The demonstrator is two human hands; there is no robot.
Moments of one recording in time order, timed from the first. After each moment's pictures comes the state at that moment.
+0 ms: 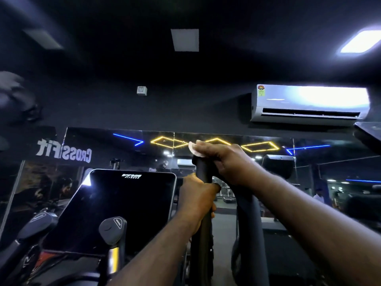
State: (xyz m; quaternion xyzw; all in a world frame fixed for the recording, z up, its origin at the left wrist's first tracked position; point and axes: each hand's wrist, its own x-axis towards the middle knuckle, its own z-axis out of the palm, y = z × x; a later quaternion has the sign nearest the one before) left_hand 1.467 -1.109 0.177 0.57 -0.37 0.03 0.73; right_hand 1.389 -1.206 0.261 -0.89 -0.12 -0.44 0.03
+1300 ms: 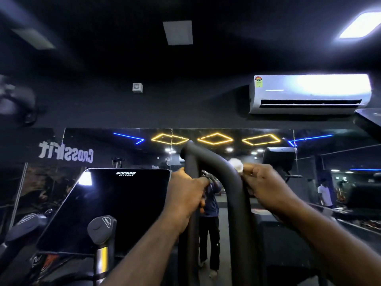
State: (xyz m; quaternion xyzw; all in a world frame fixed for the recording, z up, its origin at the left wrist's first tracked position) left_hand 1.466 -1.110 0.173 0.56 -0.38 0.04 0.73; right_hand 1.327 -1.250 0.194 -0.84 -0.05 -0.42 0.34
